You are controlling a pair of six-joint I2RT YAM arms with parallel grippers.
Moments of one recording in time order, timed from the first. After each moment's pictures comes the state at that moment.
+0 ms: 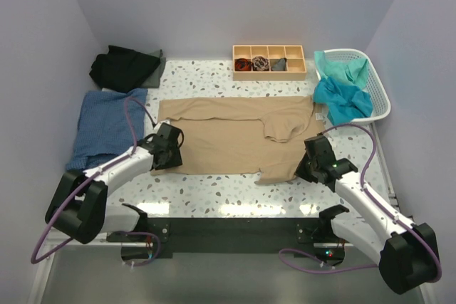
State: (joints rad) left arm -0.43 1.31 0.62 -0.45 -0.27 -0.61; right arm 0.35 0.92 0.49 -0.60 0.14 0.81
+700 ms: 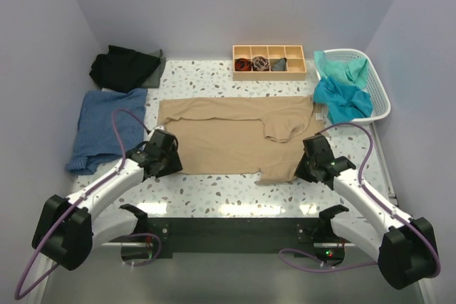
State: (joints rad) left arm -0.44 1.10 0.56 -0.54 -0.17 -0.72; right arm 0.35 0.96 0.50 -0.60 0.13 0.77
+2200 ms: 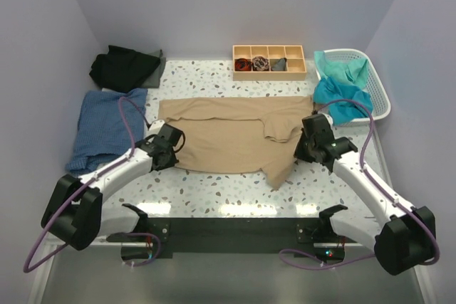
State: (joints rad) left arm -0.46 1.25 0.62 -0.54 -0.40 -0.75; right arm 0.35 1.05 0.74 -0.66 0.17 0.66
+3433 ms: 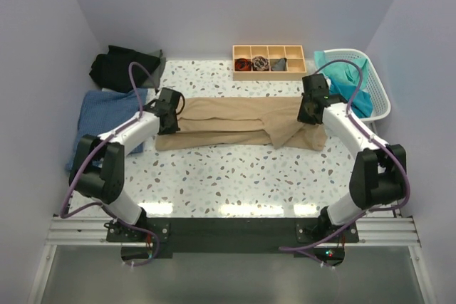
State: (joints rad) left arm -0.30 1.62 1.02 -0.46 -0.33 -0.42; right arm 0.20 1.55 1.18 -0.62 0.27 0.42
